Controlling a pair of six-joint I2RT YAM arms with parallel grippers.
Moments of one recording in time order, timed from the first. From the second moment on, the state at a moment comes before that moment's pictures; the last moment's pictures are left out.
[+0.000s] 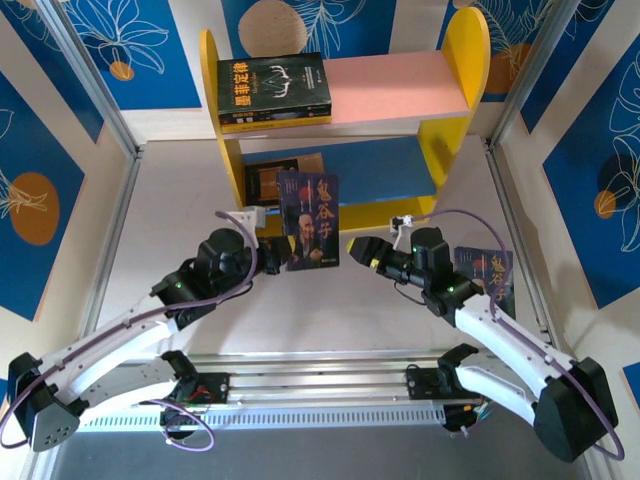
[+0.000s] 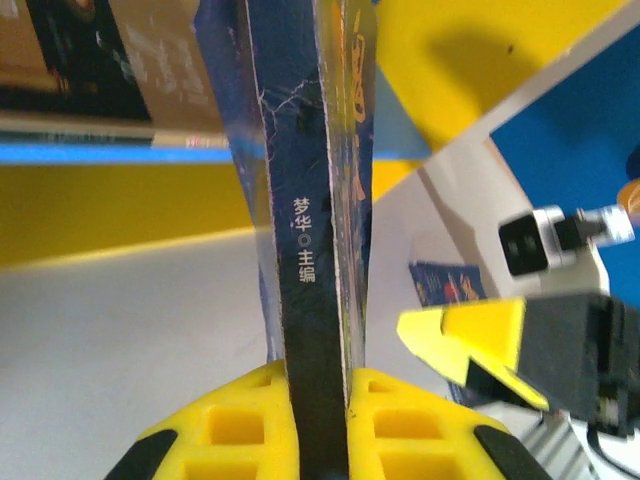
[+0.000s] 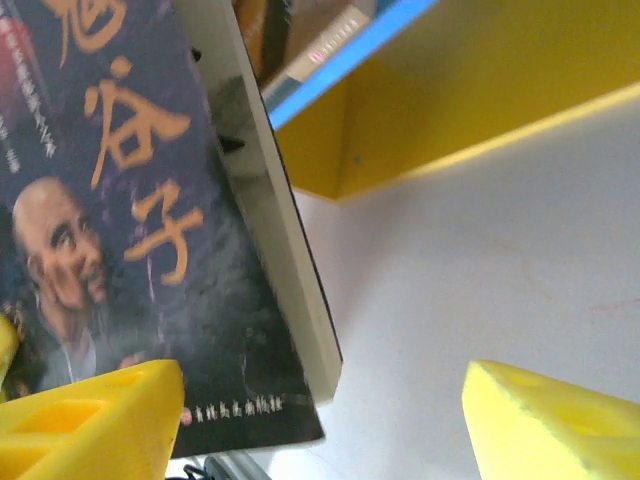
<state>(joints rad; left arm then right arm) -0.83 0.96 0.80 -0.17 -0.07 -0.73 0.50 0.91 0.51 0.03 -0.36 0.95</state>
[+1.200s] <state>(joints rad) -0.98 1.25 0.87 0.30 -0.47 -0.89 0.74 1.12 0.43 0.60 0.03 1.50</state>
